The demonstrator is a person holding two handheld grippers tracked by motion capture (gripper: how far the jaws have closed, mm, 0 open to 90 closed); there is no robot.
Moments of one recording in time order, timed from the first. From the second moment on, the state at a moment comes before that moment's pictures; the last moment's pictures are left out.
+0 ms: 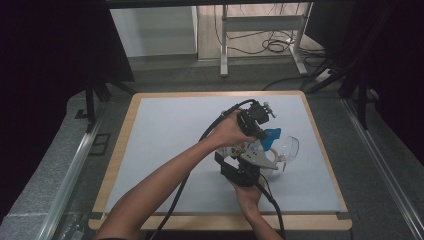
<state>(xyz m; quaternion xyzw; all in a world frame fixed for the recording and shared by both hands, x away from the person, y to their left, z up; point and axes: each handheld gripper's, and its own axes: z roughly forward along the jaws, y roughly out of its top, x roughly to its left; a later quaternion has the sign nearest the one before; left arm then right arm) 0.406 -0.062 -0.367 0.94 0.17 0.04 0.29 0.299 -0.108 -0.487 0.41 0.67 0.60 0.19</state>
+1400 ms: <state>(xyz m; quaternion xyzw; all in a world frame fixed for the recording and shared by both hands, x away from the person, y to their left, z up) 0.404 -0.064 -0.366 0.94 0.17 0.04 0.29 0.297 -0.108 -0.486 0.41 0.66 0.60 0.19</state>
